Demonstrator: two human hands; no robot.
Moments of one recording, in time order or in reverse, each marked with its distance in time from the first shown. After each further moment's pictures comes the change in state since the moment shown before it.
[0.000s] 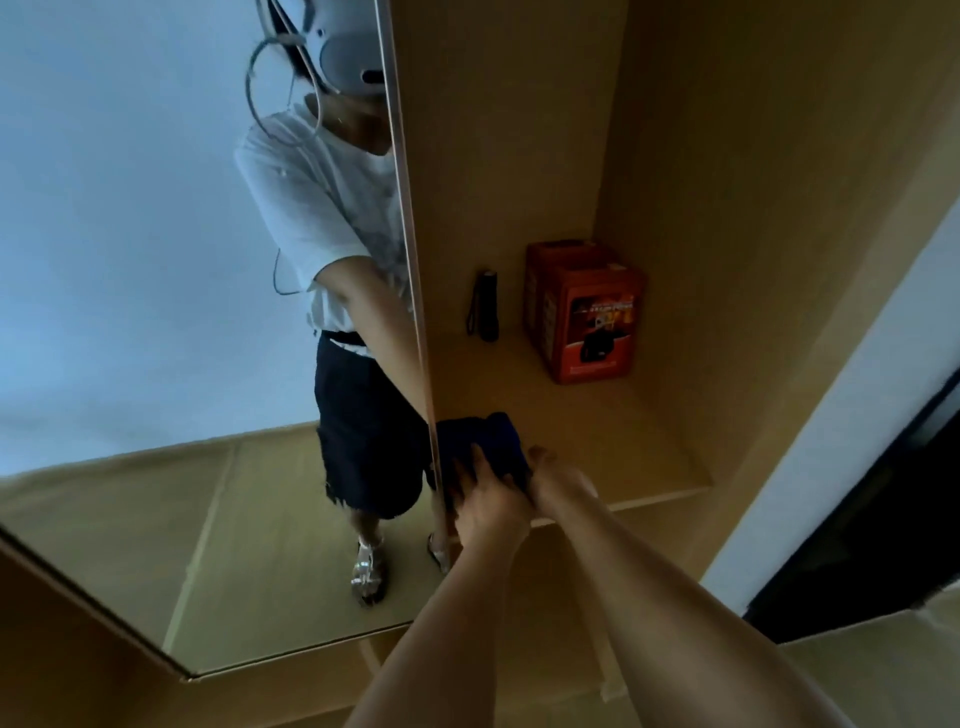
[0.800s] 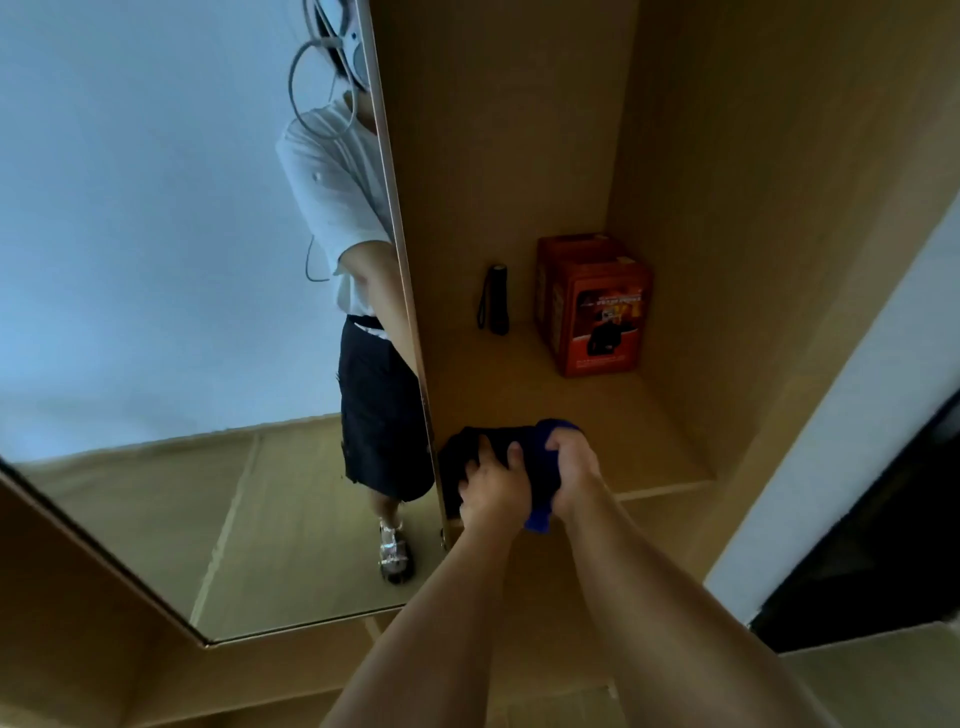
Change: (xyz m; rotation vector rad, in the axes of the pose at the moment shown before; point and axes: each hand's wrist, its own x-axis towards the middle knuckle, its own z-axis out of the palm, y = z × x) left_hand -0.019 0.014 -0.005 -0.078 -0.031 -0.064; right_hand -0.025 0.010 -0.007 1.465 -0.034 0.298
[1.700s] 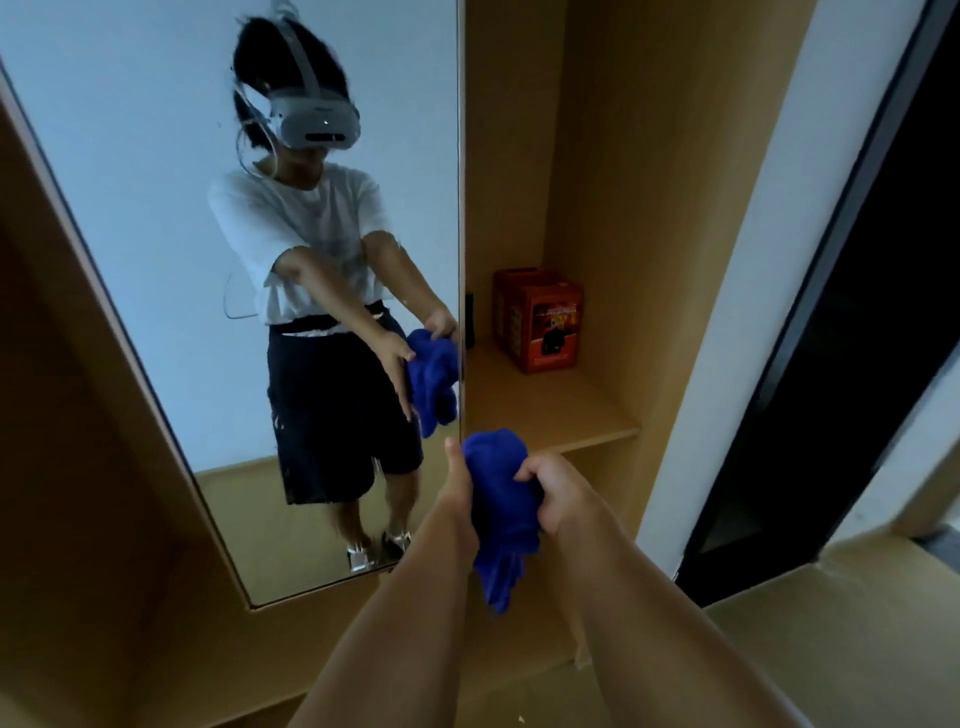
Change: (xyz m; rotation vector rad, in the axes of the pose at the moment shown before) left_hand -0.139 -0.082 -0.104 -0.929 -0.457 -0.427; right_hand -0.205 0.081 0.011 -0.070 0.025 -0.050
